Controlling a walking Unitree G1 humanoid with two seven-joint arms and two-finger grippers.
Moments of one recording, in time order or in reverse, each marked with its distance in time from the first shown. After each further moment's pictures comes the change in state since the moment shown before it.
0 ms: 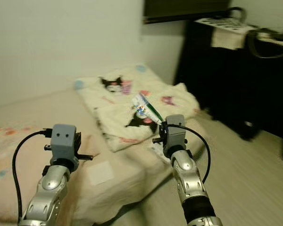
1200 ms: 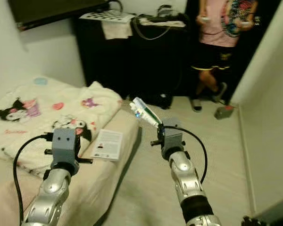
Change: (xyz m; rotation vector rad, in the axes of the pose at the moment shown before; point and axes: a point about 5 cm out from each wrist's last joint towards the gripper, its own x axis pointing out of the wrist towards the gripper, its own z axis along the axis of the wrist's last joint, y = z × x) left arm -0.004 -0.008 -0.011 0.017 0.034 -0.013; right arm -0.001 -0.003 -0.012 -0.024 0.062 -0.026
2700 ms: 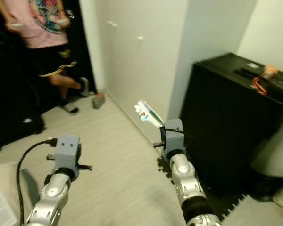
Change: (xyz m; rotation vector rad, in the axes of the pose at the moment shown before) left arm 0.000 0.004 -0.026 0.038 0.074 0.004; right arm -0.001 -0.006 -0.013 -0.029 0.025 -0.062
